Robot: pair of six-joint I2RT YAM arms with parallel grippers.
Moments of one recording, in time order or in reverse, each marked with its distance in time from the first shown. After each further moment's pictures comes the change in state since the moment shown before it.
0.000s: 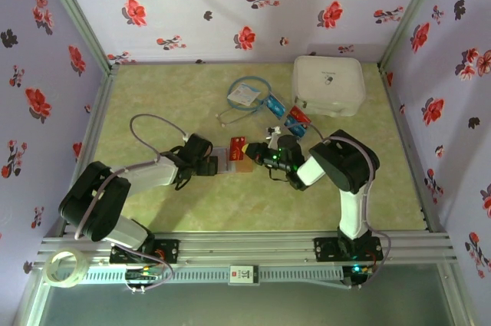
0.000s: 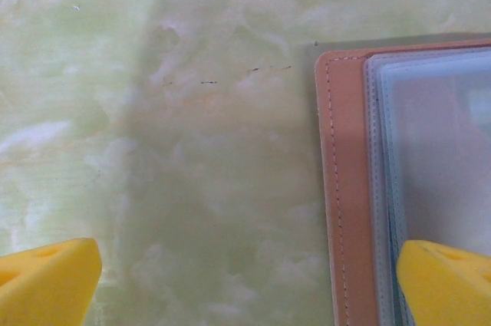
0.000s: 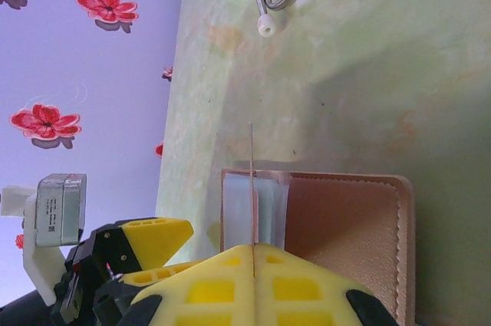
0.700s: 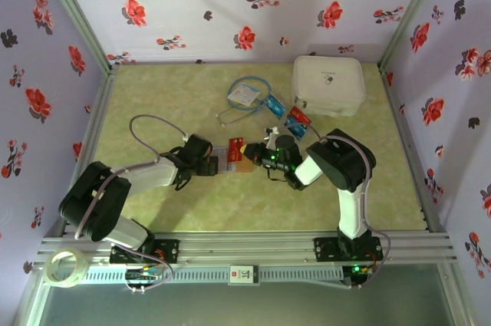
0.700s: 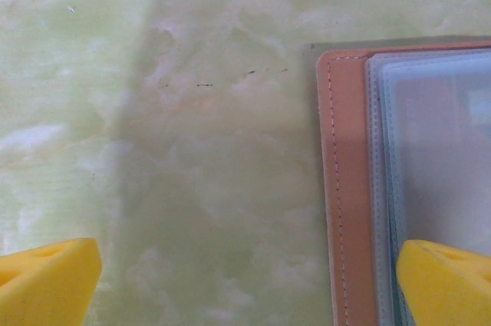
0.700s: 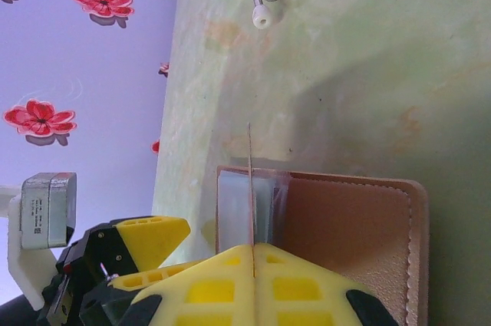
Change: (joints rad) left arm 0.000 0.000 -0.012 0.026 0.006 -0.001; right arm 0.011 0.025 0.018 0.001 0.000 0.000
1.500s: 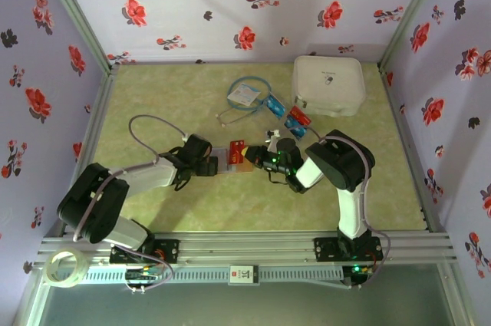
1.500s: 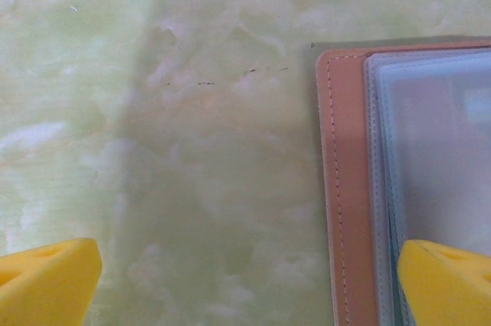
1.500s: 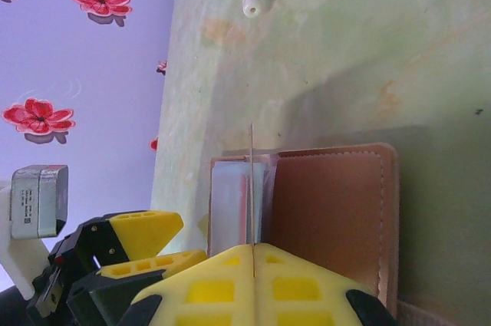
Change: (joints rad) left arm 0.000 -0.022 -0.001 -0.021 0.002 0.000; right arm 0.004 0.007 -0.037 0.046 0.008 0.011
